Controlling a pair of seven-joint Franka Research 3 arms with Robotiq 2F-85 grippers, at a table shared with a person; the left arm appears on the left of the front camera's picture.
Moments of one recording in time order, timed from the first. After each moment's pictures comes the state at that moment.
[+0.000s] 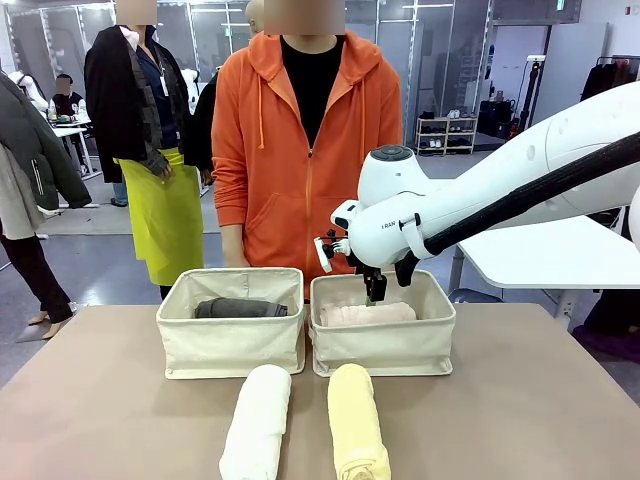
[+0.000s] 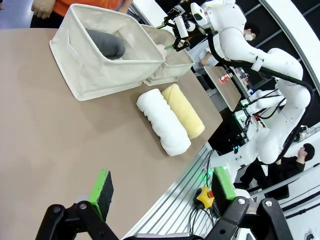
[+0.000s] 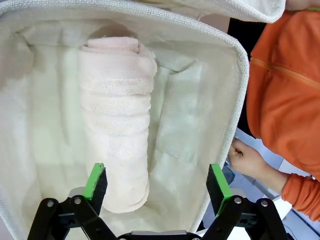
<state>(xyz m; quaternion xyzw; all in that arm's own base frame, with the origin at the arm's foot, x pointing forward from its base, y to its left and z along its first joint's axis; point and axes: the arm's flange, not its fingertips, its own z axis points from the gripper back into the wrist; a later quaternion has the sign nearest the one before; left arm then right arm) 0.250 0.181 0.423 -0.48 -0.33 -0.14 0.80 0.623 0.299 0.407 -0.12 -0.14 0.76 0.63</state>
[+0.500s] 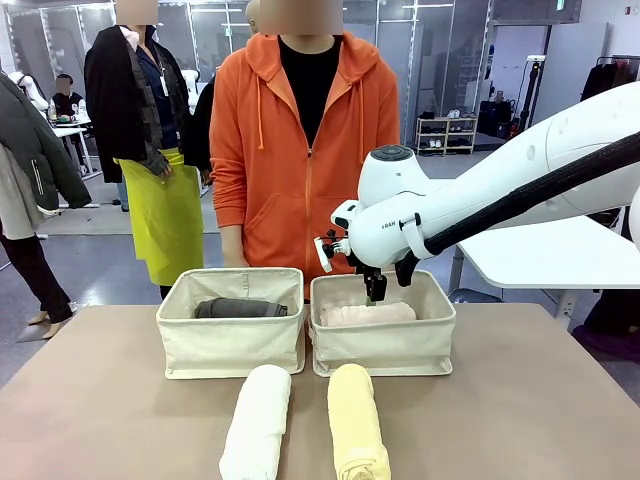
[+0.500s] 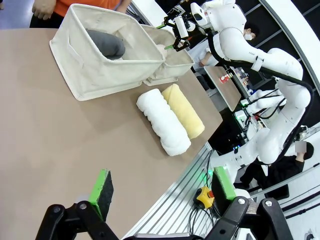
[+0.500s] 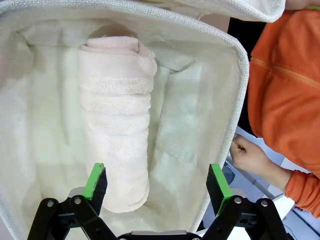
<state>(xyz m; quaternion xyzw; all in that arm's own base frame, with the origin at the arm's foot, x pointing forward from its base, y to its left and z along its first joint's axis) 0.250 0.181 0.423 -0.48 -0.33 -0.14 0.80 0.623 0.299 0.407 -0.12 -0.14 0.76 0.63</state>
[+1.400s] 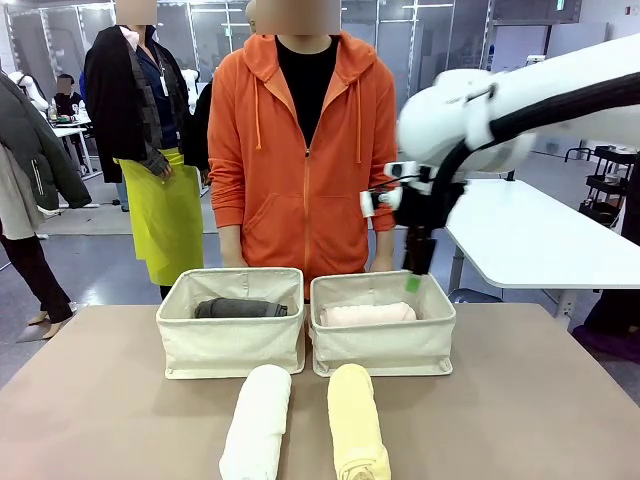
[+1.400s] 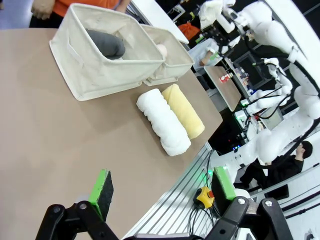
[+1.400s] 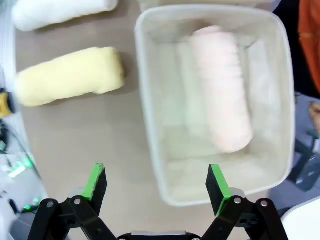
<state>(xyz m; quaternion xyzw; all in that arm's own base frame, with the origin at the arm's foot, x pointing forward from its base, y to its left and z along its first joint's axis) 0.250 0.181 0.423 -0.48 -0.33 -0.14 0.80 0.540 0.207 0.511 0.08 -0.05 0.65 0.76</state>
